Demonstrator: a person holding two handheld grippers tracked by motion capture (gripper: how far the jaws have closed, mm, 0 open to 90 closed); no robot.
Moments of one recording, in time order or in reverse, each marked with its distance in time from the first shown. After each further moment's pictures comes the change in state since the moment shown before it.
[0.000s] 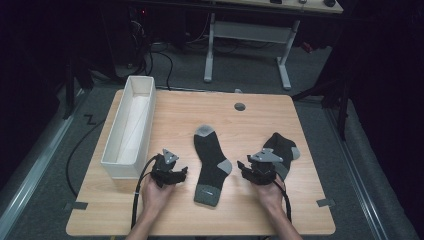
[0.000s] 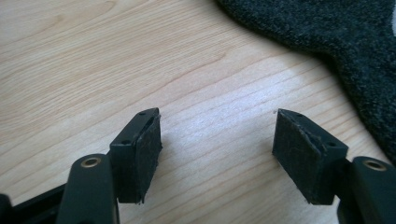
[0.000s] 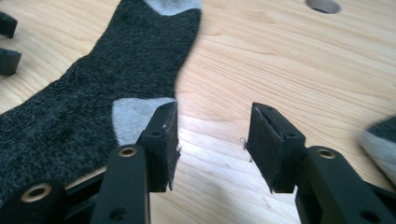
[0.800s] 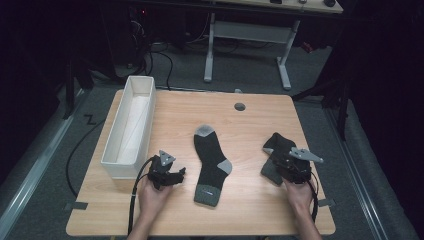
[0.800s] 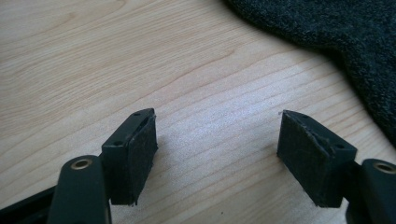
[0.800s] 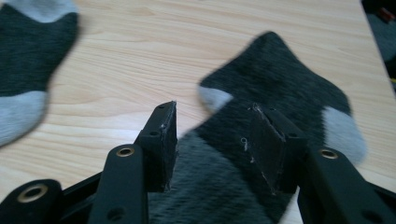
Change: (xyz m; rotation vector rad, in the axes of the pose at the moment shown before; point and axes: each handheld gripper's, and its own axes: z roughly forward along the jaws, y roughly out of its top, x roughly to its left) left arm 0.008 -0.001 -0.005 -0.022 -0.008 -0.009; right arm -0.084 -0.025 -0.042 -0.011 -0.184 0.167
